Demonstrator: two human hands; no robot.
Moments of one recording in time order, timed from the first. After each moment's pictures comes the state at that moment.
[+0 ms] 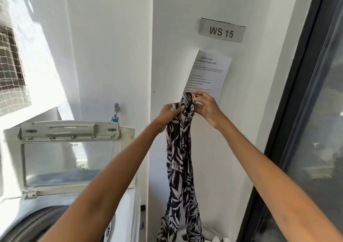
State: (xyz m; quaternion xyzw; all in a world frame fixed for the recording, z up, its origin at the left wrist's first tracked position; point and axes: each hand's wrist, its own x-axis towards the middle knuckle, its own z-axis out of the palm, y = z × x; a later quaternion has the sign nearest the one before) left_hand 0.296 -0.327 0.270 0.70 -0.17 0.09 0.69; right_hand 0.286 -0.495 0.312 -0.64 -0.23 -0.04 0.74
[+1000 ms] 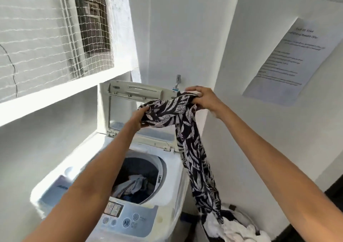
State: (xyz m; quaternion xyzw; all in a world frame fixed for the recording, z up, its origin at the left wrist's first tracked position) left_hand 0.185 -0.071 0.151 0.57 0.26 0.15 0.77; right_hand 0.254 -0.312 0.261 -0.79 -0.33 0.10 0.51
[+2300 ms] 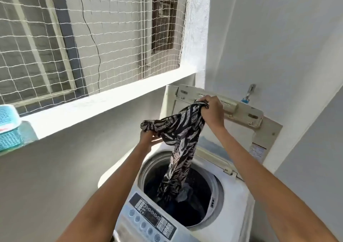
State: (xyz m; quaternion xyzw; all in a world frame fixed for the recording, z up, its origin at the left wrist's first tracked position) left_hand 0.079 0.091 0.075 0.45 0.35 0.31 0.76; right_hand 0.225 -0.057 0.194 -0.80 -0.38 -0.12 0.45
